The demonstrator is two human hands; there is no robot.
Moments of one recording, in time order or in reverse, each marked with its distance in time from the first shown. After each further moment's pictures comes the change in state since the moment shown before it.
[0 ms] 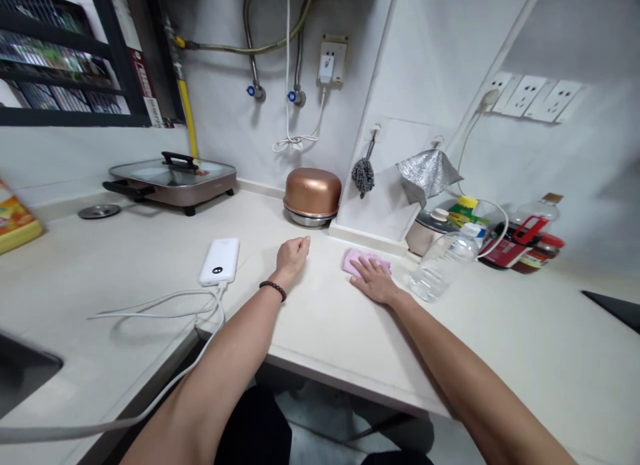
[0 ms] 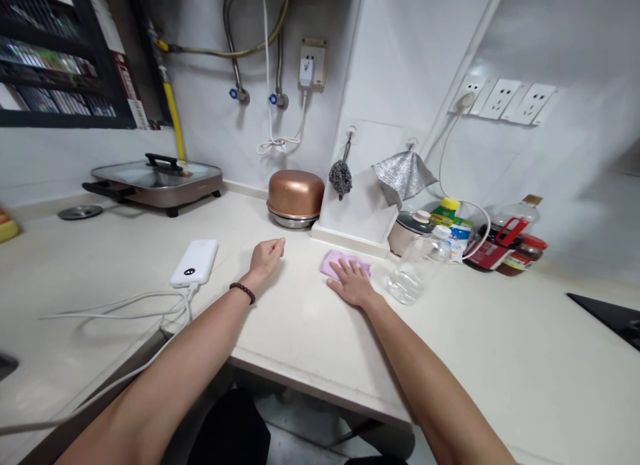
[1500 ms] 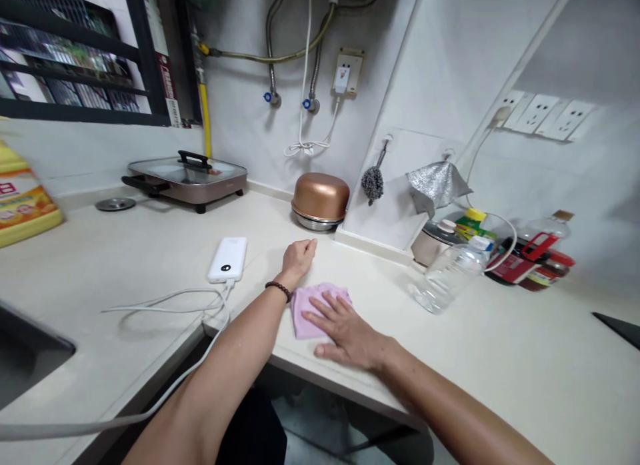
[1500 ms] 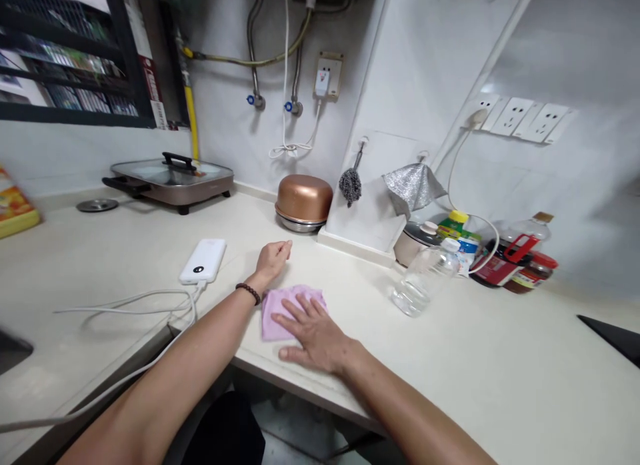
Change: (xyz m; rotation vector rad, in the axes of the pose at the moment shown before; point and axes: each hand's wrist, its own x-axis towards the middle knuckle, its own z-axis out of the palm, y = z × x) left_hand 0.000 0.005 -0.006 -0.006 -0.029 -0.029; right_hand -0.068 -0.114 -0.009 0.119 -0.219 -0.599
